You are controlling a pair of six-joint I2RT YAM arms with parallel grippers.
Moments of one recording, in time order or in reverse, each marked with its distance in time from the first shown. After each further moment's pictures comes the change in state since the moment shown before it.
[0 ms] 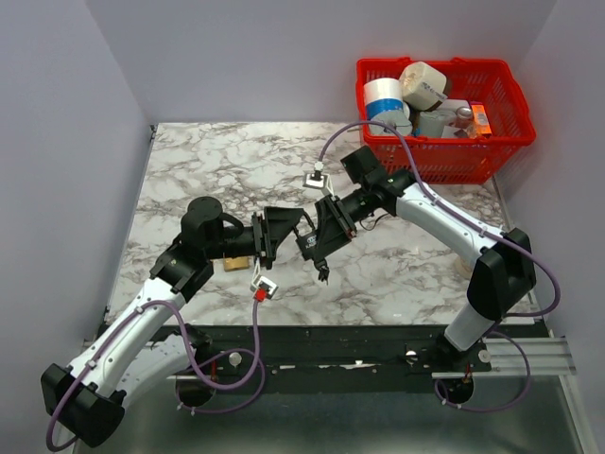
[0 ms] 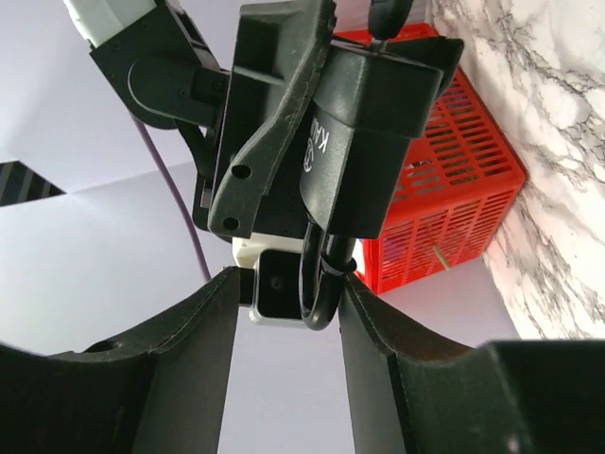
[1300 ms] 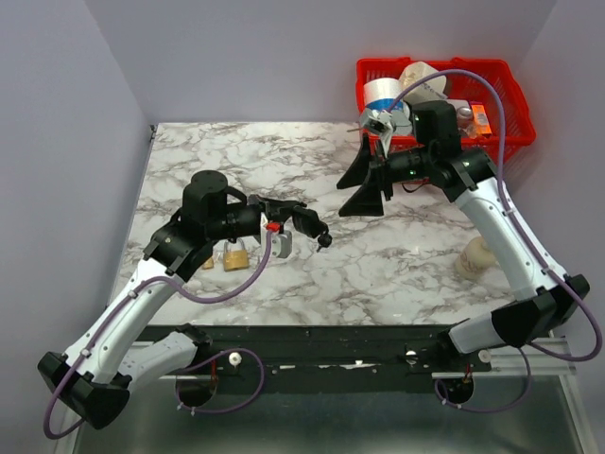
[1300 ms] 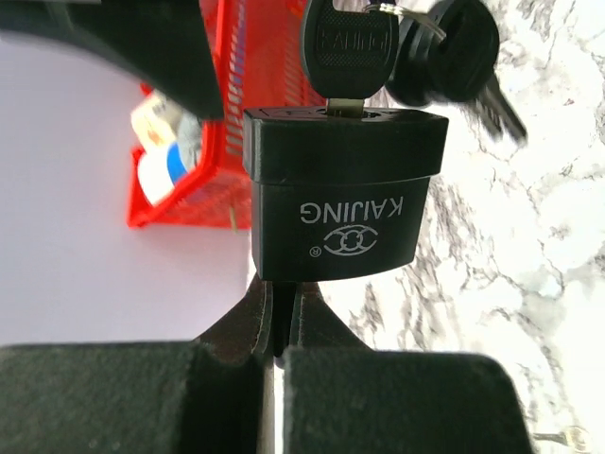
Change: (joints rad) left arm -0.020 0.112 0.294 -0.293 -0.142 -0.785; right arm -0.212 -0.191 0.216 0.003 0.273 -0.218
